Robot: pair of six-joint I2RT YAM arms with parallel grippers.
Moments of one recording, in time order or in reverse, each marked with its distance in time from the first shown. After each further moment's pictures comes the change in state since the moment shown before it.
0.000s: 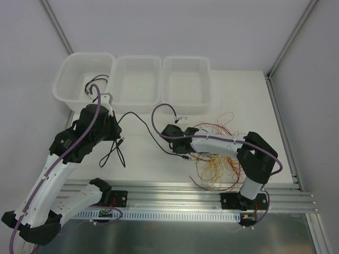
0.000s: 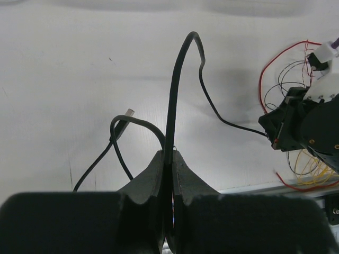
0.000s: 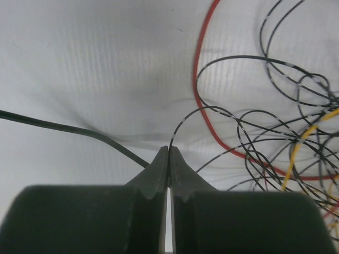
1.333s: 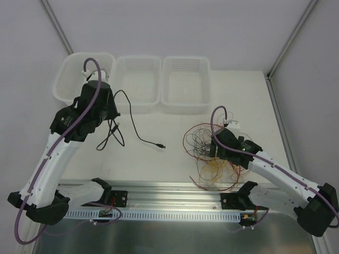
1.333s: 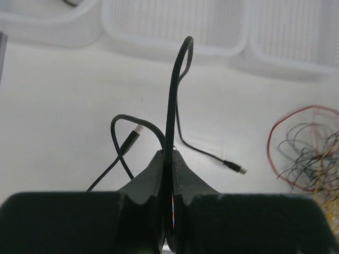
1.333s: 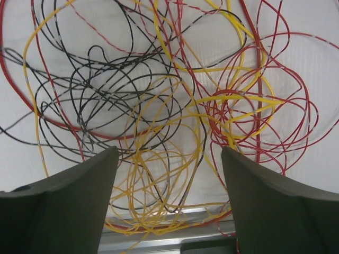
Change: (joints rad) left arm 0.000 0.222 0.273 -0.077 -0.212 -0.032; right arm -0.296 -0.772 -0.433 -0.189 0.064 -0.194
